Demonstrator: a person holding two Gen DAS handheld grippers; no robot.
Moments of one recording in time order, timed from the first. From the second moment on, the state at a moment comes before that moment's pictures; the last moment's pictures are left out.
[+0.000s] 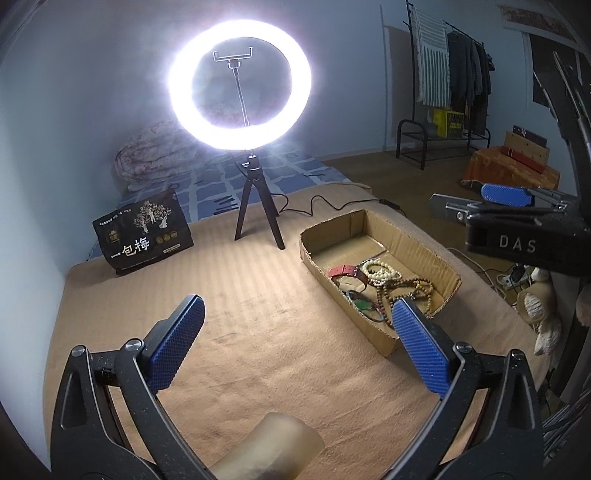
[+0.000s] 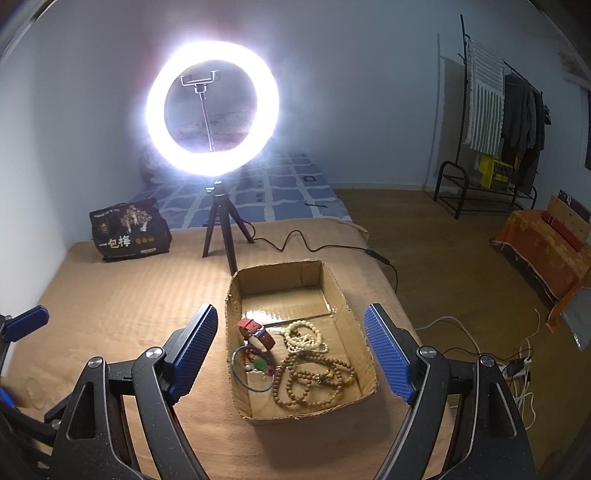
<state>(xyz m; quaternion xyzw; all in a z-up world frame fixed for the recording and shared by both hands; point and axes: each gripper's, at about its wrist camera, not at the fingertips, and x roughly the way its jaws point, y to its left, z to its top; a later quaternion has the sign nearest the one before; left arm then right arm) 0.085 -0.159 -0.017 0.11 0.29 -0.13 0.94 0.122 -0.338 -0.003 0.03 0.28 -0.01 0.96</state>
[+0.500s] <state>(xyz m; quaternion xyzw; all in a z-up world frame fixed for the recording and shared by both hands) 0.085 -0.159 -0.017 0.11 0.29 -0.13 0.94 0.122 -0.337 -0.003 0.02 0.29 -0.01 0.96</state>
